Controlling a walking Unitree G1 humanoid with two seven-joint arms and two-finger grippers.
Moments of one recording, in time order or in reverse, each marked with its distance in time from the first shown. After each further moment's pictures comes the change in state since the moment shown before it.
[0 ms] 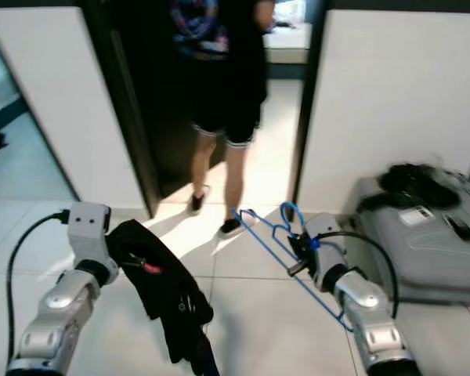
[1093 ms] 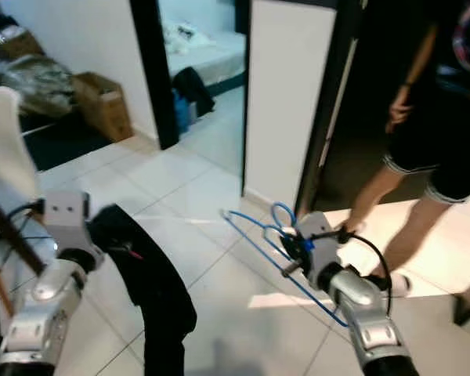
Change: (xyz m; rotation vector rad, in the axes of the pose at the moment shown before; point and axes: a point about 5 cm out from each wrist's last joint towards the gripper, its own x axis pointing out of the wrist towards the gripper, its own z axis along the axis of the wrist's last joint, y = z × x) left arm 0.004 0.016 0.033 0.000 -0.127 0.094; right arm 0.001 0.001 0.004 -0.028 -0.021 0.037
